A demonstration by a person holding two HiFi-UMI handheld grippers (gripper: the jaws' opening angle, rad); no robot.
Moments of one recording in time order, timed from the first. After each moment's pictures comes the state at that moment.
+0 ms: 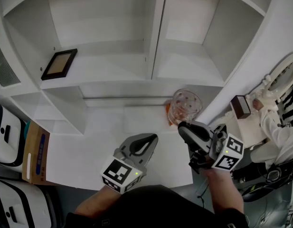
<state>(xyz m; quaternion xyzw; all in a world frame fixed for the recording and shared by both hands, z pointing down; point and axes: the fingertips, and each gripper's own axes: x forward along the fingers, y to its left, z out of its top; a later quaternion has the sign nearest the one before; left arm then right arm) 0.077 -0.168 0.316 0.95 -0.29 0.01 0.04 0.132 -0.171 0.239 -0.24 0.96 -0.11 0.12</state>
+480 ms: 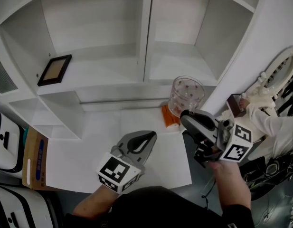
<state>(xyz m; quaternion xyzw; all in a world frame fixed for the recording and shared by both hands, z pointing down) 0.087 -0.171 0.293 0.96 -0.28 0.02 0.03 0.144 -0.176 0.189 -0.24 0.96 -0.09 0.11</state>
